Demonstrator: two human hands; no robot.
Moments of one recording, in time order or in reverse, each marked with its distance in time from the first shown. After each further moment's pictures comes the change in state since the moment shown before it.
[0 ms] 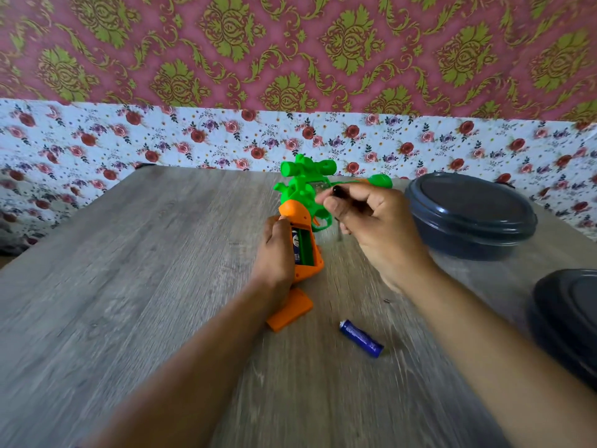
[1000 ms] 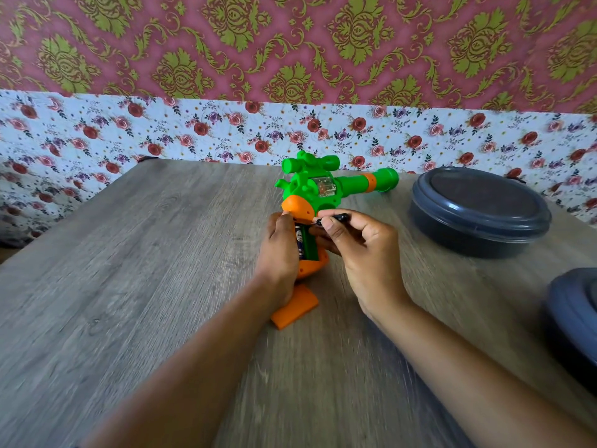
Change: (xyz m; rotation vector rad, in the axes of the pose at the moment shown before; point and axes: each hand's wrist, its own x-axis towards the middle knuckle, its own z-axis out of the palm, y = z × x) left_hand 0.000 0.000 0.000 0.001 0.015 0.036; right_hand -0.021 0.040 0.033 0.278 0.197 0.089
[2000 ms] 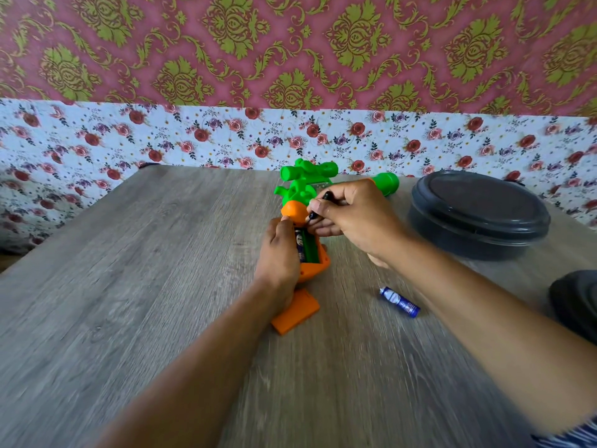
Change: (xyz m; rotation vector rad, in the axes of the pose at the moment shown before) left_hand 0.001 0.002 -0.002 -0.040 -0.041 0.011; right_hand 0.054 -0.025 0.004 -0.288 -0.267 0.190
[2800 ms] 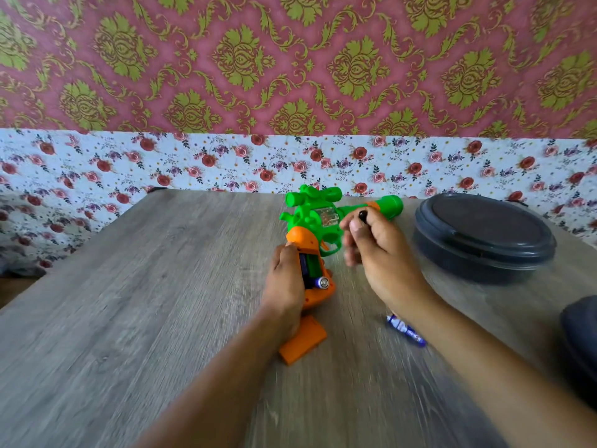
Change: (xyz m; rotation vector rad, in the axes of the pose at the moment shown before) left_hand -0.002 0.001 0.001 0.010 0.012 -0.064; right_hand -0.027 0.007 -0.009 -0.046 0.135 -0.231
